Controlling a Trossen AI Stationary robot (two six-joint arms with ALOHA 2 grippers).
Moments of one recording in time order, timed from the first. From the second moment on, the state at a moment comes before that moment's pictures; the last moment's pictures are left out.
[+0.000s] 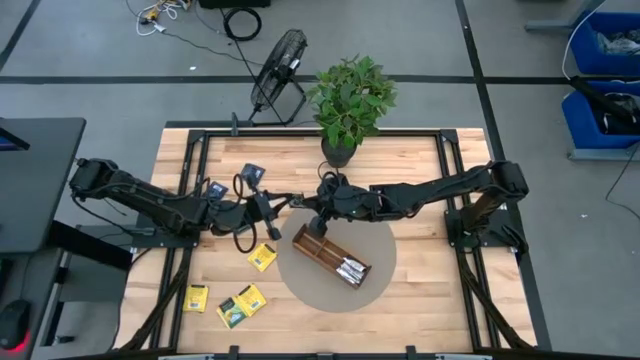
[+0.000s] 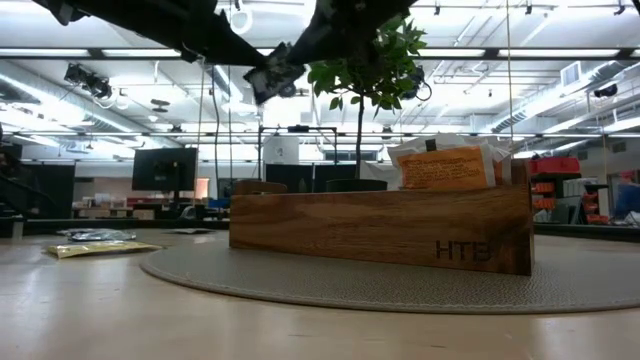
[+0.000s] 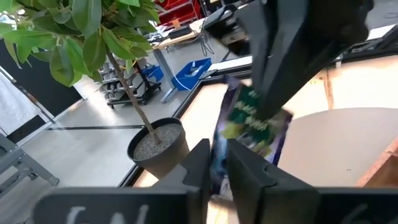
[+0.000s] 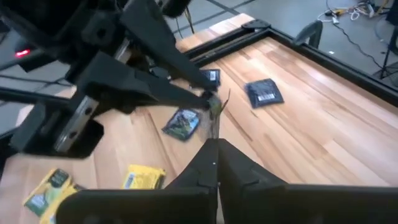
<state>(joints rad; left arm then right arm) -0.25 1.17 0.58 0.39 -0.76 0.21 0.12 1.68 1.28 -0.09 0.38 0.44</state>
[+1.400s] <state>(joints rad) -0.31 0.88 0.22 0.65 -0.28 0.02 0.21 1.74 1.61 -0.97 0.08 0.67</state>
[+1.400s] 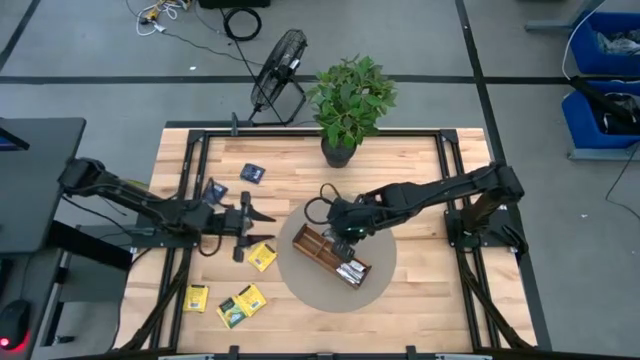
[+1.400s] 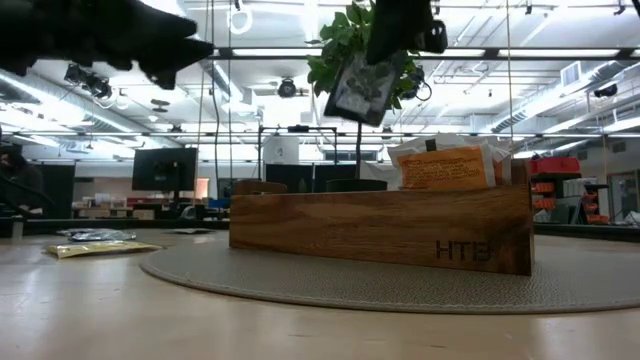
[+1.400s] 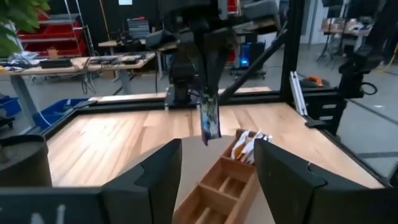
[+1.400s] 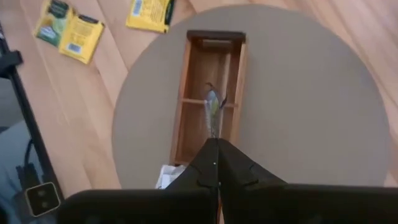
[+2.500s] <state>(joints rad) -0.30 0.69 0.12 0.61 -0.27 0.00 0.19 1.93 1.61 -0.99 -0.02 0.66</state>
